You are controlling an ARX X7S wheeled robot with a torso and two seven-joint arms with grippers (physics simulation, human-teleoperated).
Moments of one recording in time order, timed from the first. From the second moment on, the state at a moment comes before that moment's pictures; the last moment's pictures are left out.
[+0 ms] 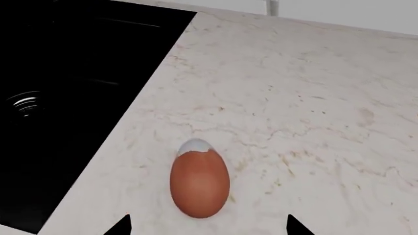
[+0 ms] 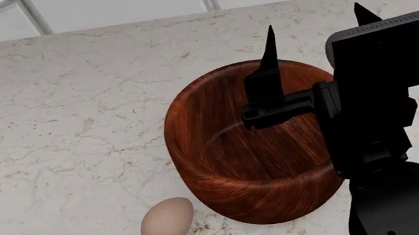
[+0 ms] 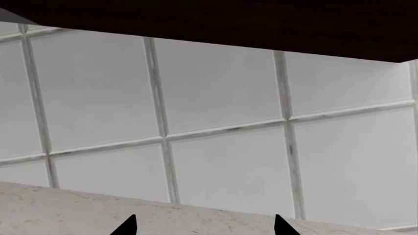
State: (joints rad) left arm -0.63 -0.85 0.05 0.07 -1.26 -1.02 -0.58; right arm 0.68 0.30 -0.12 -0.37 0.30 0.72 0.13
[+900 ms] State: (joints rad) left arm -0.80 -0.74 0.25 -0.28 -0.99 -0.88 -0.36; right arm 0.68 0.32 -0.13 -0.36 0.31 0.72 0.14
